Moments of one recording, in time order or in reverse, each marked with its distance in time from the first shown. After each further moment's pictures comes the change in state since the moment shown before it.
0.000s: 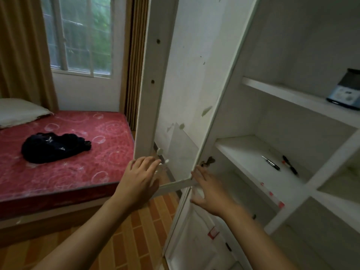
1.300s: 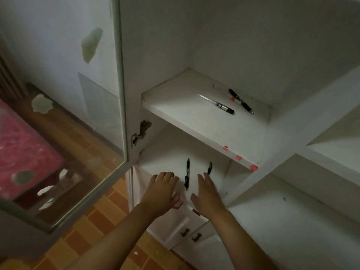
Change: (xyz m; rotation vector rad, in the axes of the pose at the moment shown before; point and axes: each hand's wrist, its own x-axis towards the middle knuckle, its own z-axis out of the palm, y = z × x) left_hand 0.069 0.168 0.300 -0.417 -0.571 0.430; right_hand -0.051 0.172 0.168 0.276 -0.064 0.909
